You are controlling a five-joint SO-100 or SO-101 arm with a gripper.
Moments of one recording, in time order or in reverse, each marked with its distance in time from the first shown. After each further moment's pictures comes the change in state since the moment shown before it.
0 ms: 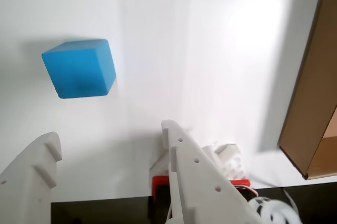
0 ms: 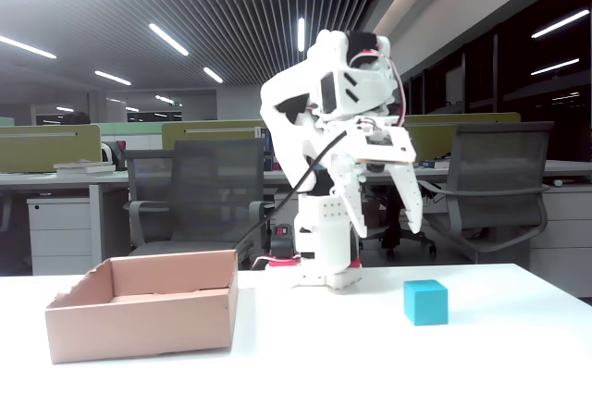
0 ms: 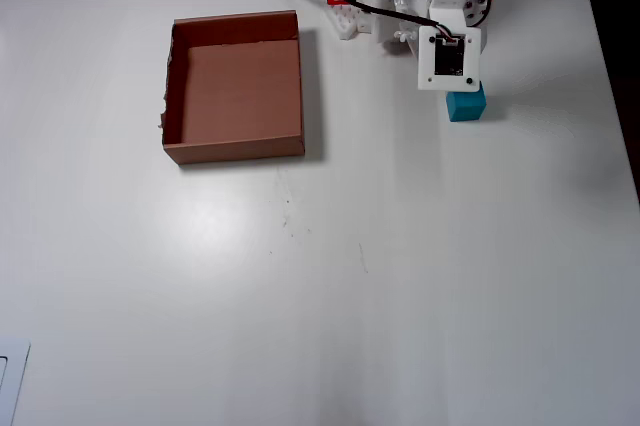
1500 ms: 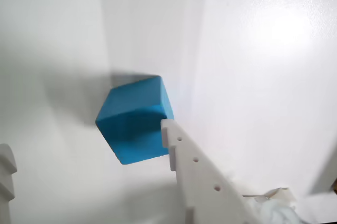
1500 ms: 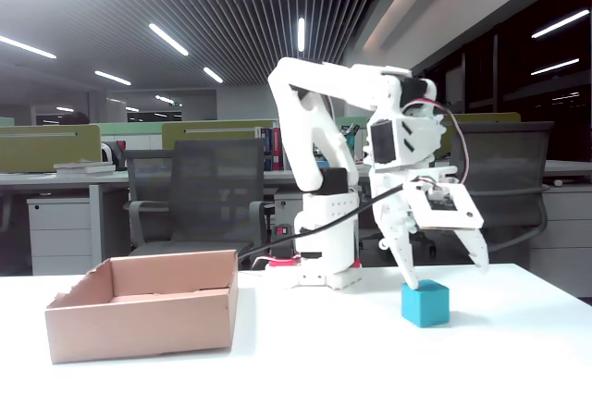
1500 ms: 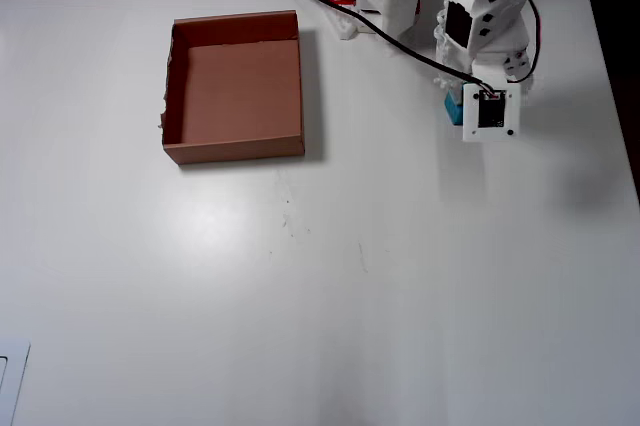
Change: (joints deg) arm -9.1 -20.6 5.1 -28.4 8.2
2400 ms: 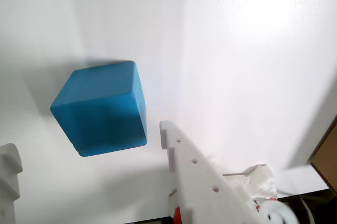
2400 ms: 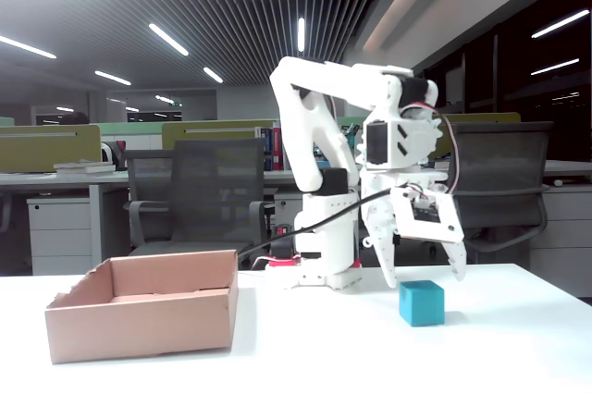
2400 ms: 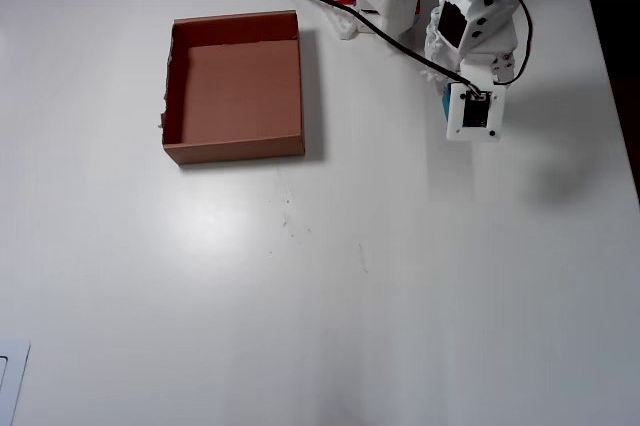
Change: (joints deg) arm 2.7 -0.3 -1.3 7.5 0.0
